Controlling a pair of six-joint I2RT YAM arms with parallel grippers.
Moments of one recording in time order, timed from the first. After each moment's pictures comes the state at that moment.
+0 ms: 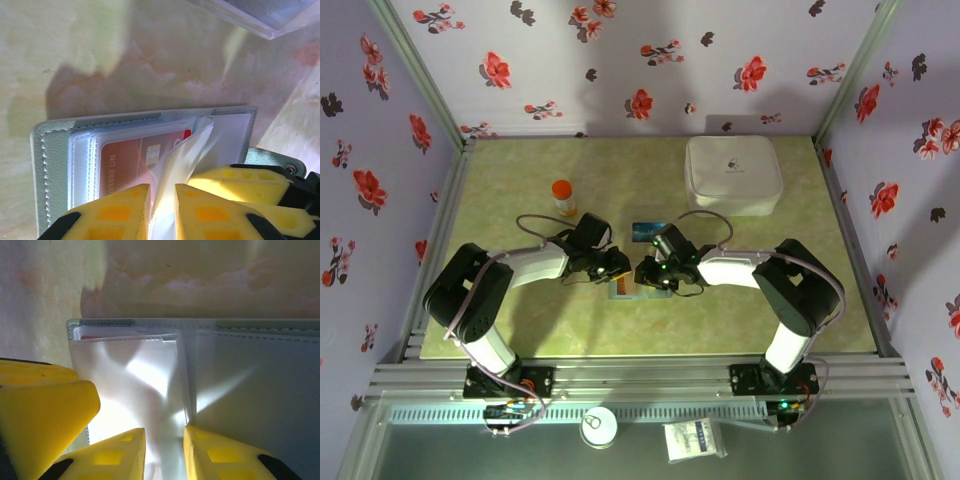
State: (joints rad) left arm -0.65 1.66 0.83 -0.16 0.39 -0.92; right arm 0.78 1.72 0.82 -0.07 -0.34 0.90
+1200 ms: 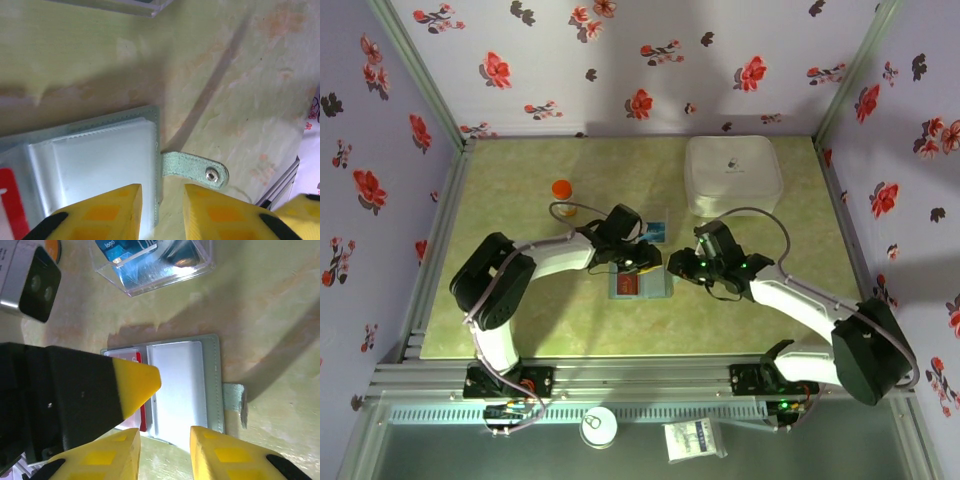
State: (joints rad) left arm -0.78 1.82 1.06 -0.17 0.42 -0.94; right arm 0.63 1.23 0.65 -0.24 -0.26 0.88
